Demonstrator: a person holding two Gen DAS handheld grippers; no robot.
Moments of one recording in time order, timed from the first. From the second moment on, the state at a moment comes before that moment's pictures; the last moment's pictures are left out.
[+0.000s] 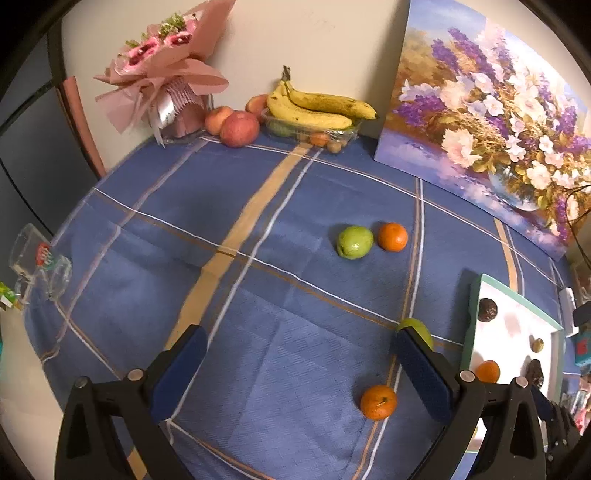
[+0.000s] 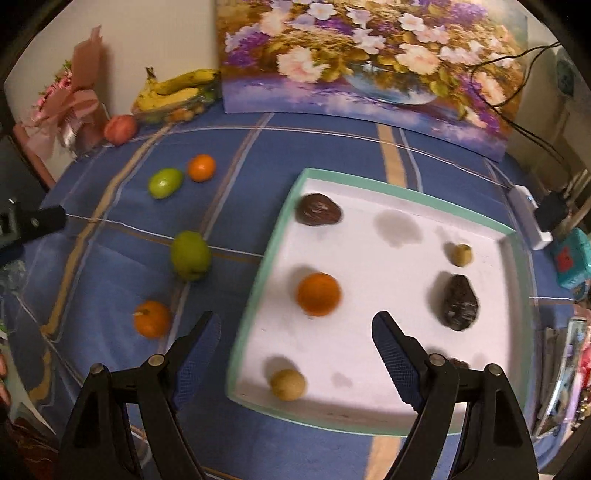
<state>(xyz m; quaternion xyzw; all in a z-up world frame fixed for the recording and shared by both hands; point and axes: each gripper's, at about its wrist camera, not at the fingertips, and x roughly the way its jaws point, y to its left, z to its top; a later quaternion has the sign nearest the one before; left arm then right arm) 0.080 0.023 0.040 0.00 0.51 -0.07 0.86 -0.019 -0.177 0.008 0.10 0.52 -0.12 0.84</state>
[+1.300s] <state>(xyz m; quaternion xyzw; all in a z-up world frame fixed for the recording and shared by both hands) 0.067 -0.041 -0.043 0.03 0.63 -0.17 0.76 -0.026 -0.210 -0.004 0.17 0.53 -0.14 0.82</state>
